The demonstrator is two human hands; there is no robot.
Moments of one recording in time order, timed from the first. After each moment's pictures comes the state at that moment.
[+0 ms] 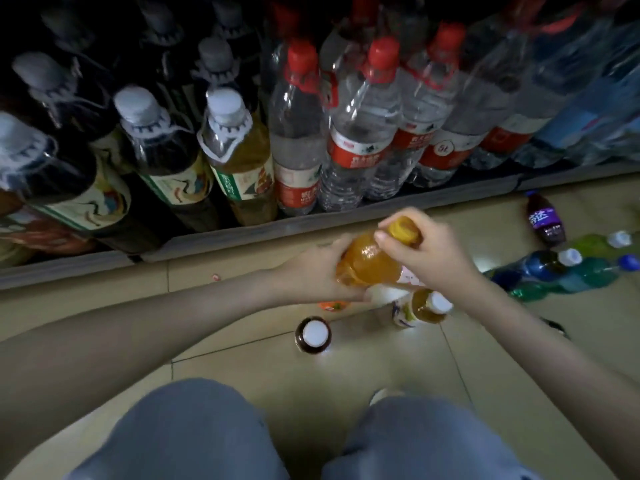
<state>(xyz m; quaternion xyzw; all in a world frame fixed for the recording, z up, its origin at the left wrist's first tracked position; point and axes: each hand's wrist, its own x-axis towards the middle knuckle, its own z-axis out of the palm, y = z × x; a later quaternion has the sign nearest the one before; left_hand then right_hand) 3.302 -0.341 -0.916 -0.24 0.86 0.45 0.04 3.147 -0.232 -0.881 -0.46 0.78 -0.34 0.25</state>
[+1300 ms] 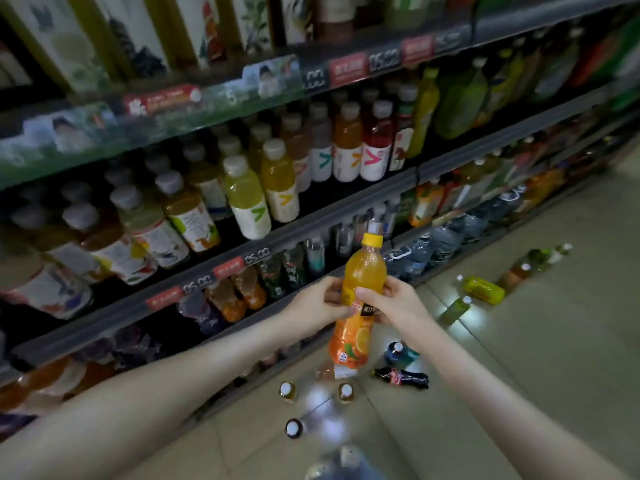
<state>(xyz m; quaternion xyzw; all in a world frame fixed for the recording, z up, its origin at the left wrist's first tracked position) 3.169 -0.279 -0.274 -0.26 0.77 0.58 0.06 3.061 -0.143 -0.282 -0.13 0.67 -0.60 0.41</state>
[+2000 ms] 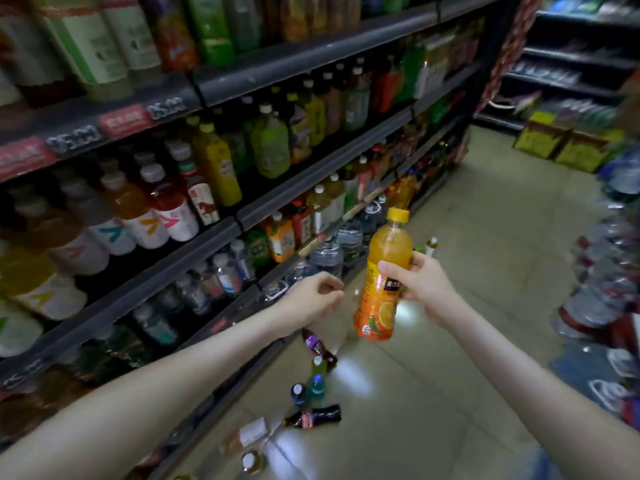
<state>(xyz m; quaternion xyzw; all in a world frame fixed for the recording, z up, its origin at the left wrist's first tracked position) 2.885 -0.063 -0.240 -0.15 0.83 0.53 0.10 2.798 0.123 -0.224 -0.03 0.73 -0.65 0.21</state>
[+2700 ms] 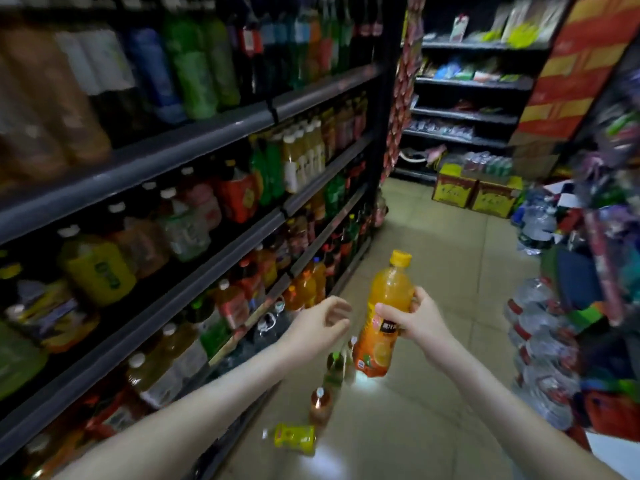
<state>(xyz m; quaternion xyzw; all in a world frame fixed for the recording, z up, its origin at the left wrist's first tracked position) 2.353 0.161 -0.202 0.00 0.88 0.46 0.08 2.307 0.351 -0.213 0.03 0.75 -0.66 0.11</state>
